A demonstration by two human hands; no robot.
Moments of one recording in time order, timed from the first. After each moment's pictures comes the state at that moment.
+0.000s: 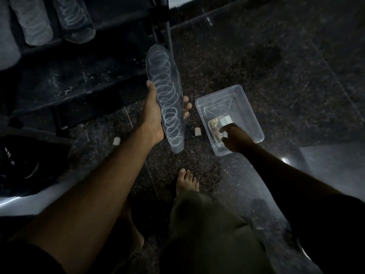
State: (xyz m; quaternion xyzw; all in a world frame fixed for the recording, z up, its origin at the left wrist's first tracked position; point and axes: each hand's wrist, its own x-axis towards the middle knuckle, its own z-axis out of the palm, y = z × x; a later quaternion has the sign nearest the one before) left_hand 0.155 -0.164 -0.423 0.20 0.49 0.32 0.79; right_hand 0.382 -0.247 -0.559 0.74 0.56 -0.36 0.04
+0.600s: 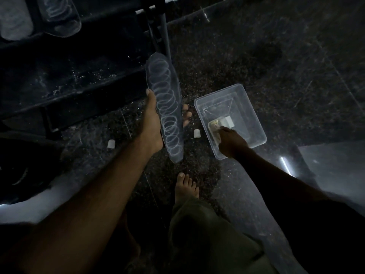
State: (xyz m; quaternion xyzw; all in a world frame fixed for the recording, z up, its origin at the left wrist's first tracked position) left_hand 0.154 -0.166 -0.454 0.18 0.49 0.31 0.80; right_hand 0.373 -0.241 -0.599 0.73 0.59 -0.33 0.09
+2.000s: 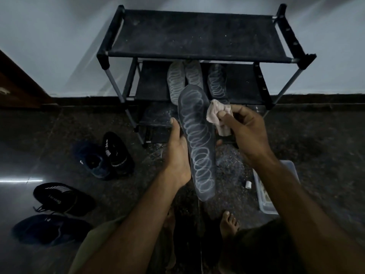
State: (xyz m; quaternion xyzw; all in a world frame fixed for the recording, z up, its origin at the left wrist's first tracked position) left_hand -0.053 -0.254 -0.248 0.13 0.43 0.51 0.73; right_hand 0.096 -0.206 -0.233 0.47 0.51 -0.52 -0.49
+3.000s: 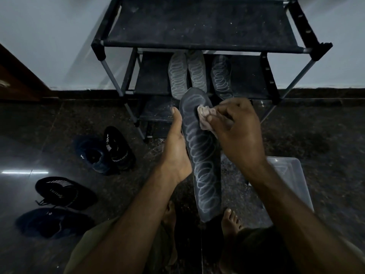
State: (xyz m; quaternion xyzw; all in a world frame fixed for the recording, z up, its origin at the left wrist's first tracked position) left_hand -0.054 -0.246 -0.243 0.15 0.34 0.53 0.76; right_hand 0.076 -0.215 -0.231 0.53 0.70 -0.23 -0.41
